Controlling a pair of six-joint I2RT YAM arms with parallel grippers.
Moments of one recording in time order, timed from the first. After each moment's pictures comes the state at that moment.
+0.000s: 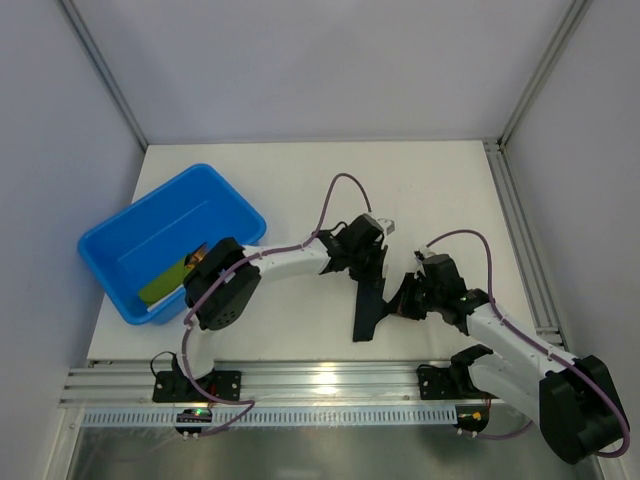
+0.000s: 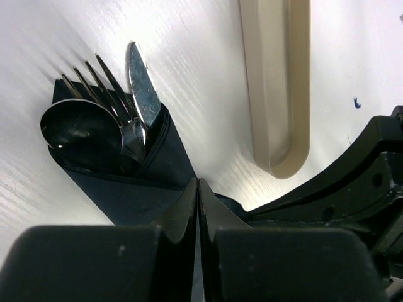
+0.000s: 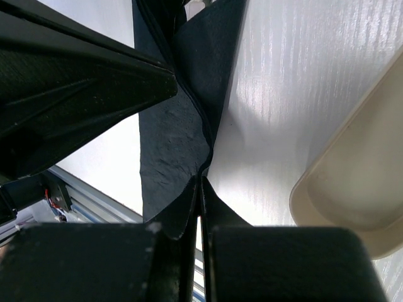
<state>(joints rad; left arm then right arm) -0.96 2.02 1.43 -0.30 0.22 -0.54 0.39 0.95 0.35 -0.28 -0.36 0.73</state>
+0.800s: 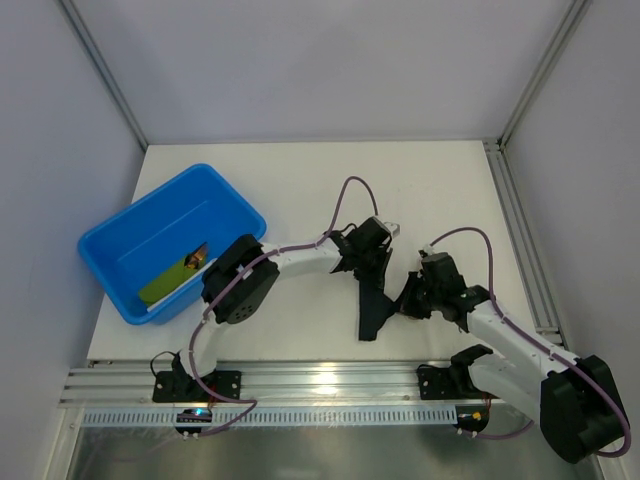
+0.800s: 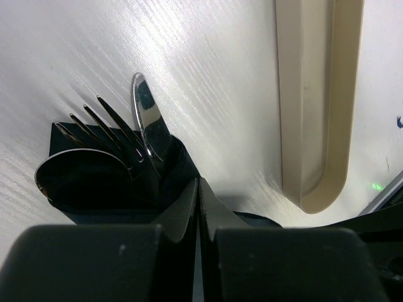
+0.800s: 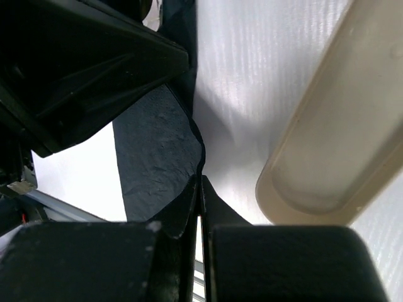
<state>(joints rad) -0.96 2.14 1.52 -0.32 0.19 -0.51 0.40 0.96 0.38 -0.36 -0.24 0.72</state>
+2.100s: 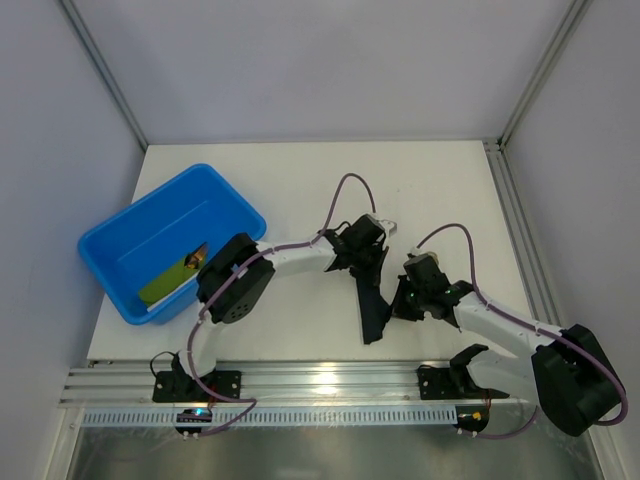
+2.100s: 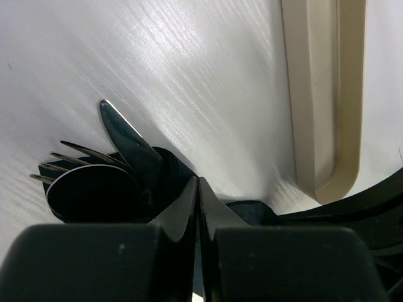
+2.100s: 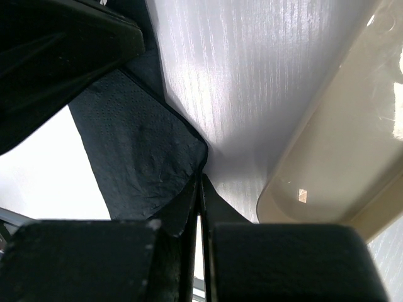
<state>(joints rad) -0.94 2.12 1.48 -0.28 0.21 -0.44 0.52 1.10 0.41 -0.34 -0.10 0.76</state>
